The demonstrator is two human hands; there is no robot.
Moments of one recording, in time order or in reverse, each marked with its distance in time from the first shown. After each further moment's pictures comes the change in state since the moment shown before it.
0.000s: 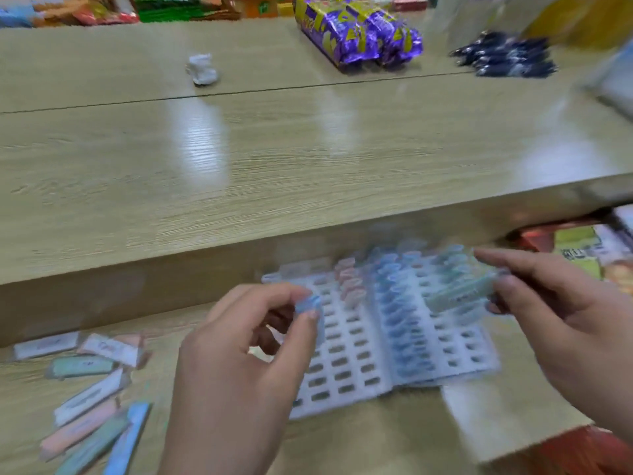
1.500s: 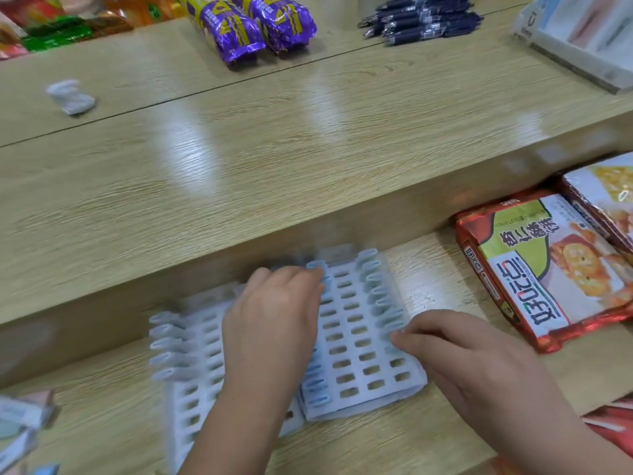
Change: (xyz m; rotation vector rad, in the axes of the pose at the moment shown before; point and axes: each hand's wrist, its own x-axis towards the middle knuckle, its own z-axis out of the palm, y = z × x) left_hand 0.038 -0.004 0.157 0.706 -0.185 0.284; right_hand -0.013 0.123 -0.019 -0.395 -0.172 -0.389
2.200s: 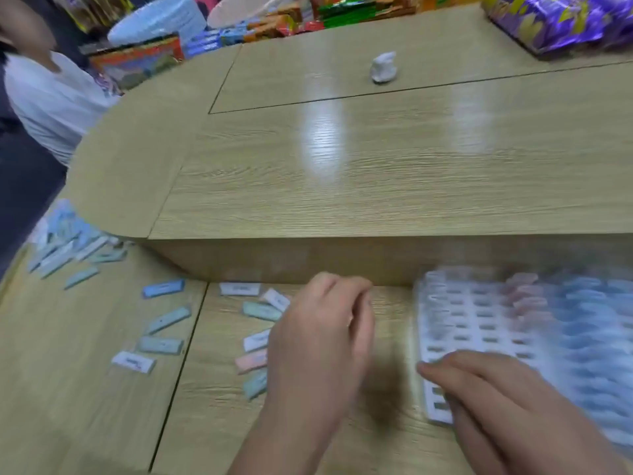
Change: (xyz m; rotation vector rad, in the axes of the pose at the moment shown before) left_hand -0.107 -0.165 -0.131 -0.108 0.114 -0.327; right_hand 0.061 -0.214 0.076 0.247 -0.096 -0.239
